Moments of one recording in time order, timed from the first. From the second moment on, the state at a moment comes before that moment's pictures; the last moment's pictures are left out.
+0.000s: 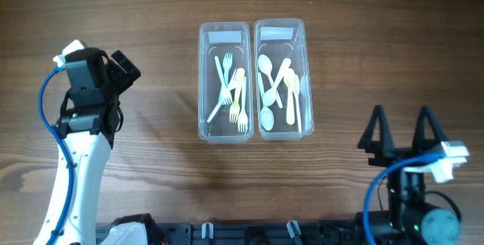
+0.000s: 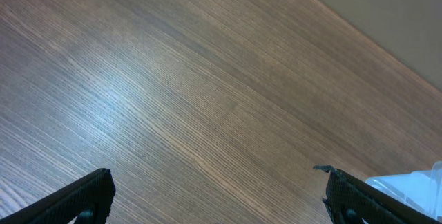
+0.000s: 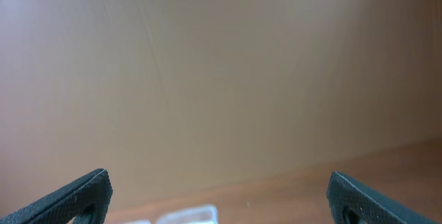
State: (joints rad) left arm 0.12 1.25 0.88 -0.36 -0.19 -0.51; right arm 0.06 0.03 0.32 -0.05 0.05 0.28
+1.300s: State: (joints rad) left arm 0.12 1.25 0.88 -0.36 -0.19 -0.51; right arm 0.06 0.02 0.01 0.02 -0.08 -0.16
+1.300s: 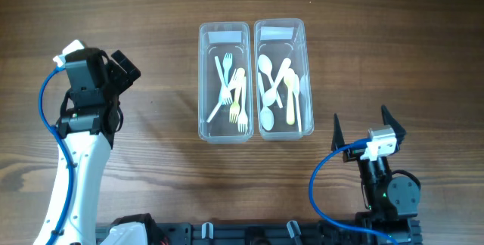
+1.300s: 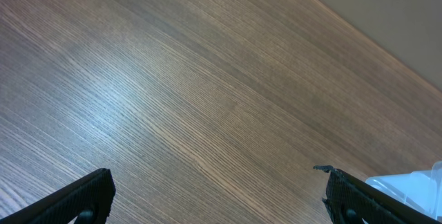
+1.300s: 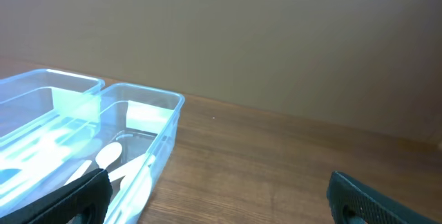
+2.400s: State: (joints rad) left arm 0.12 1.09 0.78 -0.37 -0.19 -0.51; right arm 0.06 0.02 0.01 0.00 -0.08 -0.17
